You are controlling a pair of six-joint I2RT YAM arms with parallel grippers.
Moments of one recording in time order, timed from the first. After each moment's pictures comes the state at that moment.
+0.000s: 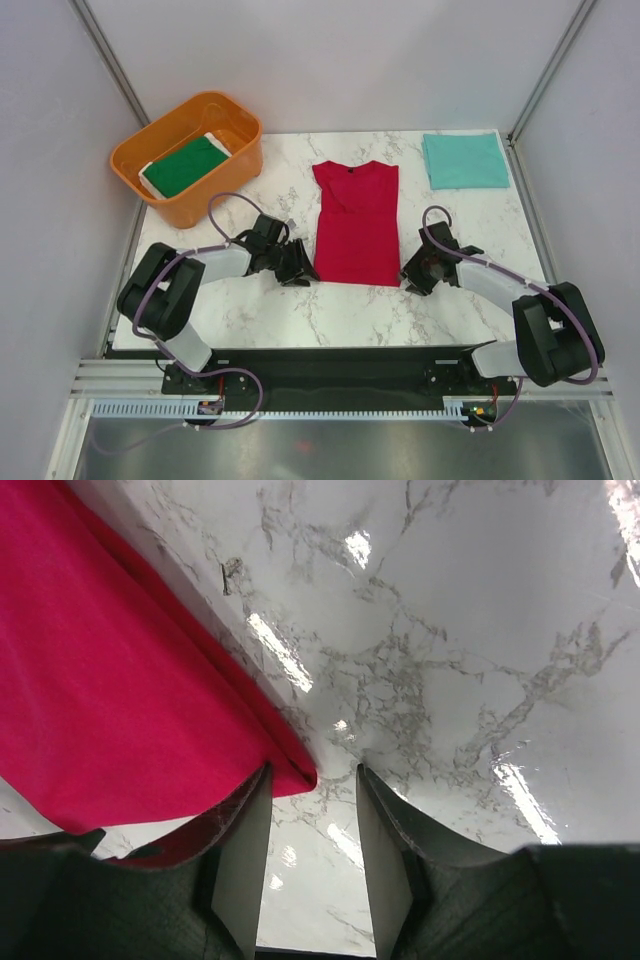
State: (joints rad) left arm -0.48 1.64 0.75 -0.08 0.47 -0.75; right arm 0.32 1.37 0.63 -0.40 -0.05 1.07
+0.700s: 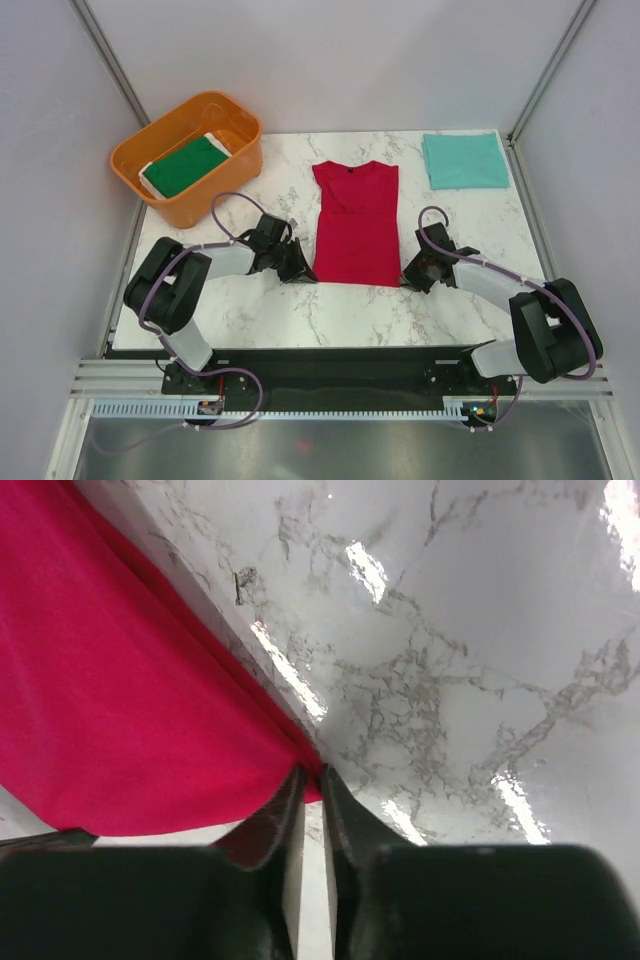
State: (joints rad) left arm -0.49 1.70 0.77 -0.05 0.45 -0.76; right arm 0.34 1.38 0.62 -0.35 -0.03 1.07
